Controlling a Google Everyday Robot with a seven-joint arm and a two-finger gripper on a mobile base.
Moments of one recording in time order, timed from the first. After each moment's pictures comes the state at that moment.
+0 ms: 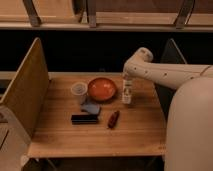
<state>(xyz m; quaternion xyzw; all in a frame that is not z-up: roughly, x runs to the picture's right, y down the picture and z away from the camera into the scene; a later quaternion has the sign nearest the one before) 0.153 -0.085 0.855 -0.02 0.03 0.72 0.69</state>
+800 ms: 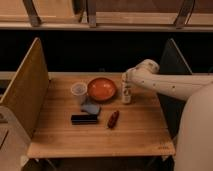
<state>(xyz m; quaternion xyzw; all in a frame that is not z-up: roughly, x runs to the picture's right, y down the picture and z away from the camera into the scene) 0.135 -0.070 0.866 -0.03 -0.08 0.66 0.75</state>
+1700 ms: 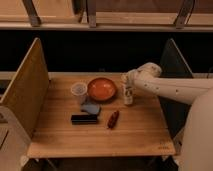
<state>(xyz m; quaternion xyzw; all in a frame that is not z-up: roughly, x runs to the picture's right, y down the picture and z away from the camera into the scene) 0.137 -0.075 0.855 -0.02 -0.11 0.62 0.78</state>
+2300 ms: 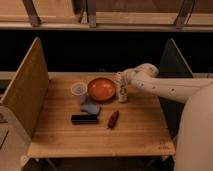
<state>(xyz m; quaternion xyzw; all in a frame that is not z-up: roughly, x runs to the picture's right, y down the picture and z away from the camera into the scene) 0.088 -0.071 0.869 -0.04 -0.17 0.57 0.80</state>
